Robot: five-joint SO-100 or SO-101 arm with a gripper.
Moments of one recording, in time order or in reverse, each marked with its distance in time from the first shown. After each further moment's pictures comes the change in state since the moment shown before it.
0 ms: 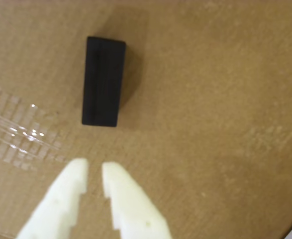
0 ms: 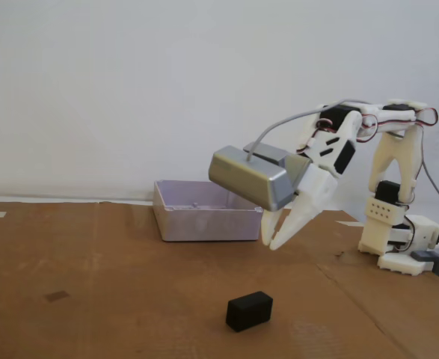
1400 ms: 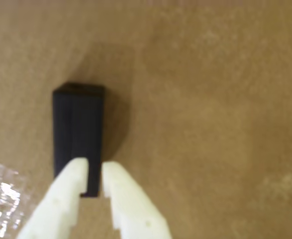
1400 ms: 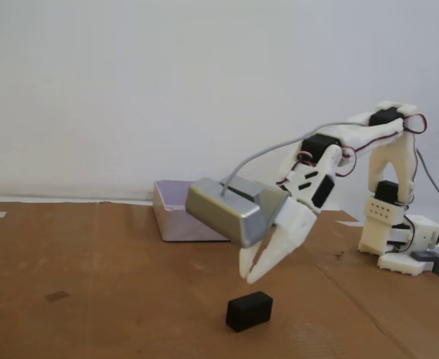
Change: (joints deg) arm 0.4 -12.4 -0.8 -13.4 0.5
